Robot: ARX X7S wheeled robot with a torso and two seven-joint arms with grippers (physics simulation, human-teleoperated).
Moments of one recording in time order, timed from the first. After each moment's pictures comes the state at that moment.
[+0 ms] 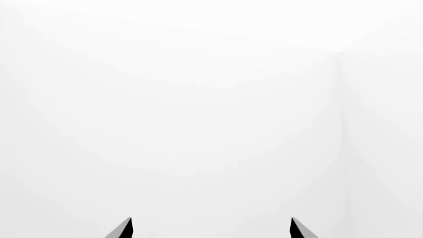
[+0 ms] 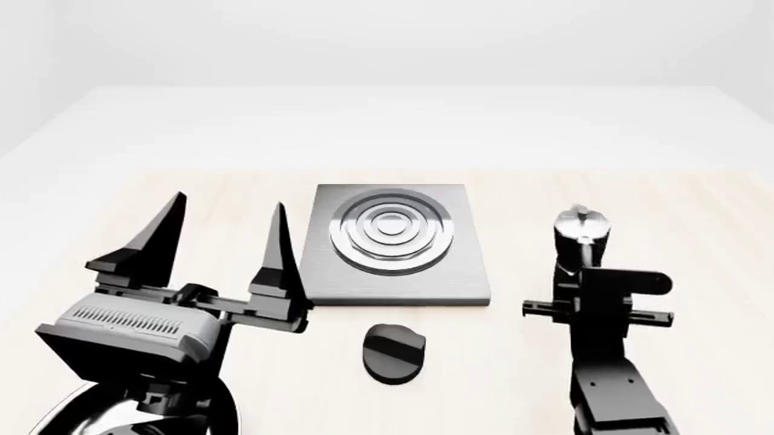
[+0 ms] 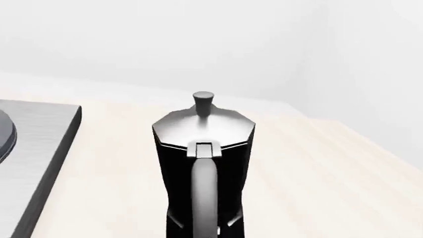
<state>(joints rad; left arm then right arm) -0.14 -0.38 0.24 0.53 -0.38 -0.01 -0.22 0.59 0.29 -0.23 0.80 0.19 -0.11 0.28</state>
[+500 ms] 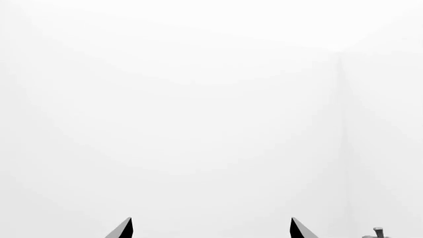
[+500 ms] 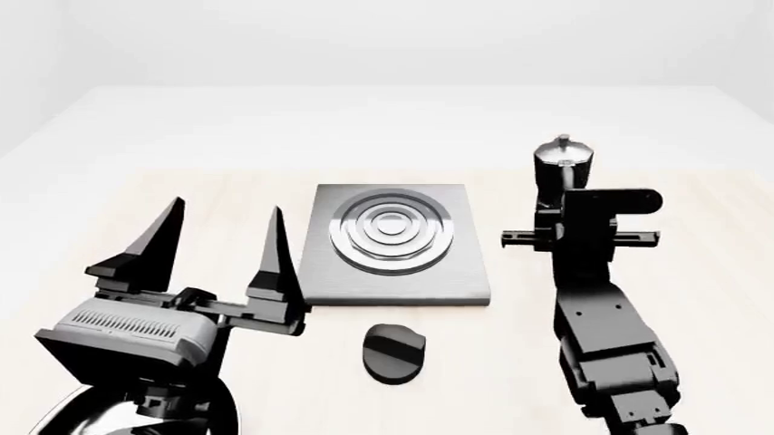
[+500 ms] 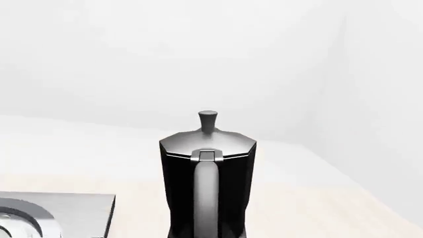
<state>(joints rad) -0.13 -0.38 0.24 0.51 -0.39 0.02 -0.22 0.74 0.28 -0.28 0.55 0.19 0.12 0.29</state>
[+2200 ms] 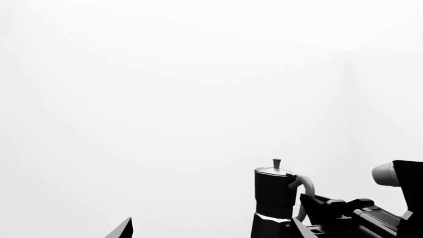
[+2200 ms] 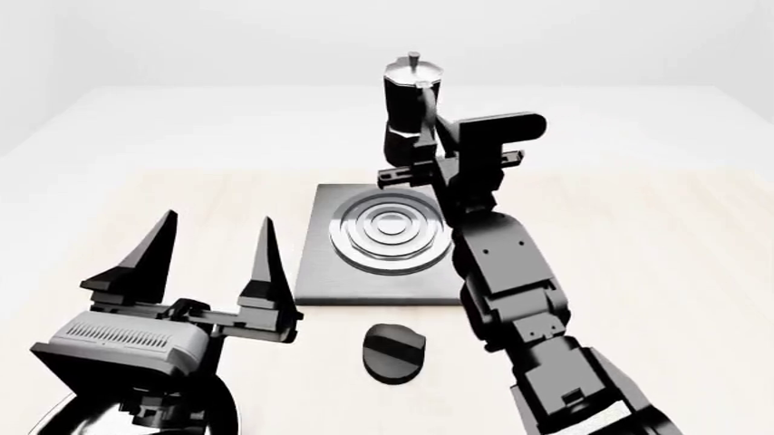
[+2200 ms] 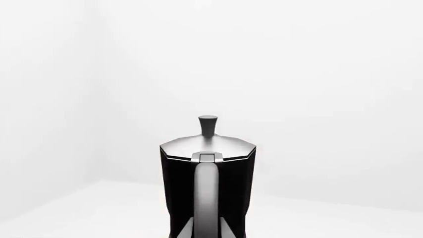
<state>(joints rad) -0.09 -0.39 0.23 0.47 -0.40 0.09 -0.23 1.04 0.01 -0.51 0.91 0.42 -0.22 0.05</state>
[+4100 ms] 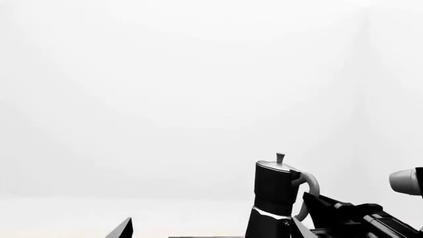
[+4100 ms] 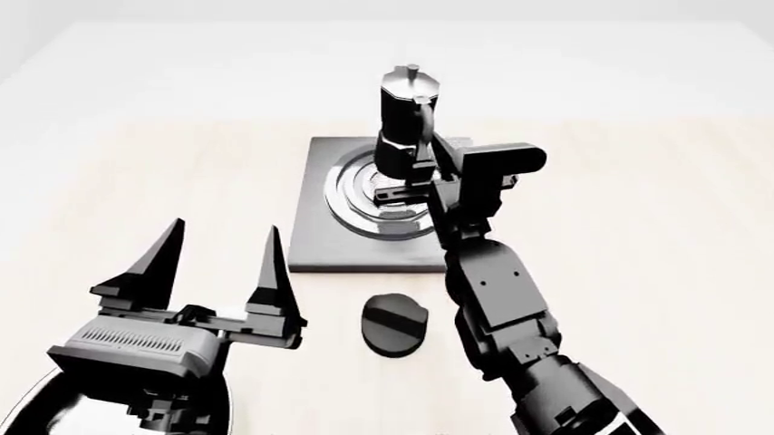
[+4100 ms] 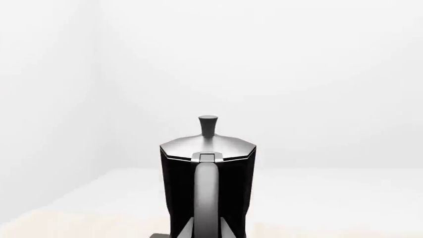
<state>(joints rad) -0.08 -0.40 0.26 0.44 -0.38 0.11 -0.25 1.00 0.03 -0.74 0.98 0.65 -0.47 0.09</state>
